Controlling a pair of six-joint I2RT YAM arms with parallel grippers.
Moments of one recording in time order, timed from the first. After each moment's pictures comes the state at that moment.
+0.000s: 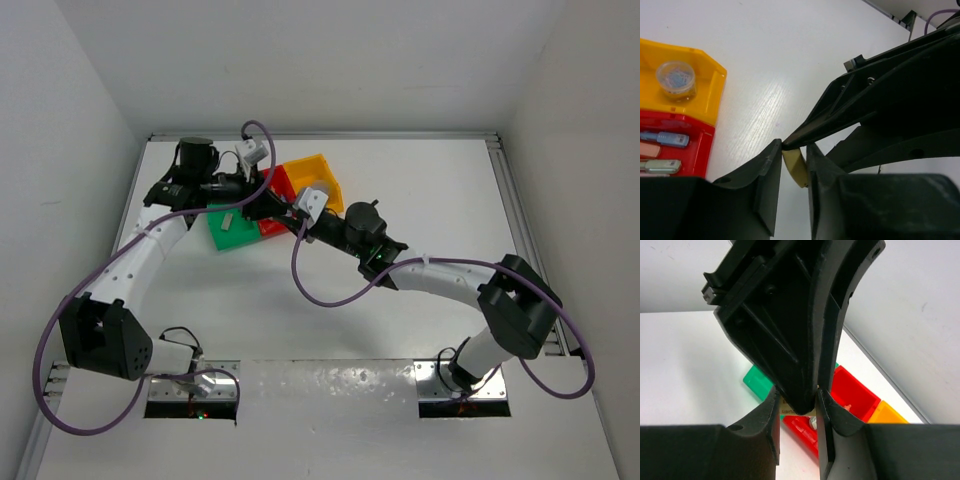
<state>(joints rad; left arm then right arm) -0.19 1.35 1.23 -0.52 0.98 0.22 0.86 1.56 0.88 0.76 -0.20 -0.31</state>
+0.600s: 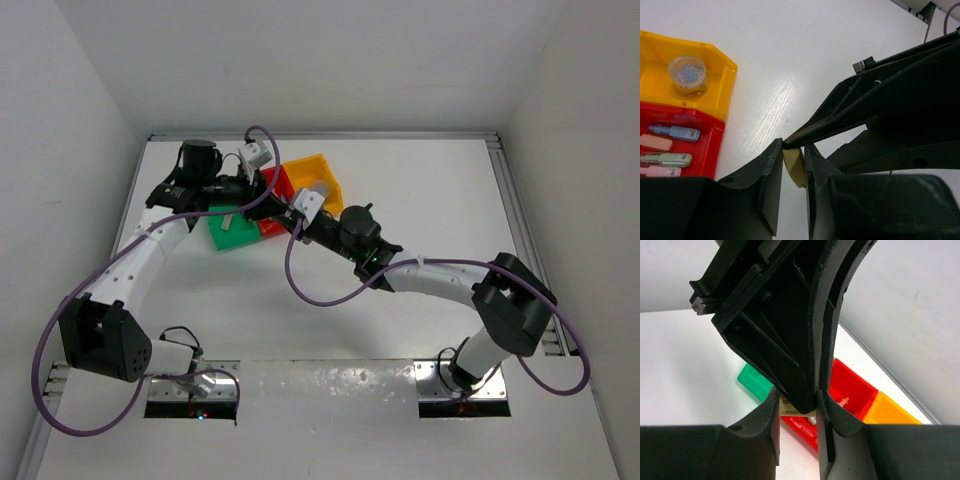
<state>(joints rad) -0.22 1.34 1.23 -0.53 0.90 0.26 0.88 1.58 0.88 0.76 -0.11 -0.30</state>
